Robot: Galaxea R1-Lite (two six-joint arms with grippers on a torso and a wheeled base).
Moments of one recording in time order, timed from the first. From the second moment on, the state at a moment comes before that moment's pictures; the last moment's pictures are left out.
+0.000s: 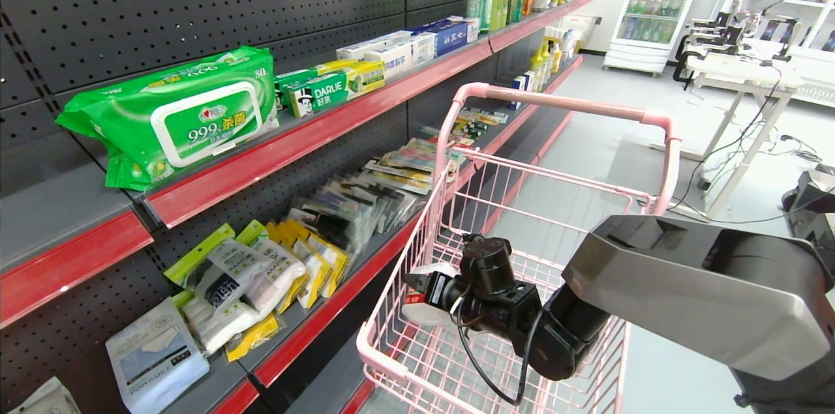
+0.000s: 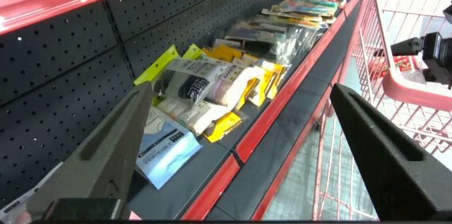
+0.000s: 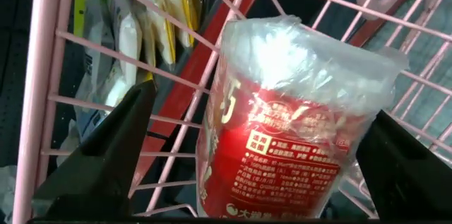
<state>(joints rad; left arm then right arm) 0.00 0.00 0.00 0.00 -0.02 0.05 0.68 2.43 -0.99 -0.92 0.00 0.79</state>
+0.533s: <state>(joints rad) 0.00 0.00 0.00 0.00 -0.02 0.05 0.67 2.43 -0.99 -0.92 0.00 0.79</state>
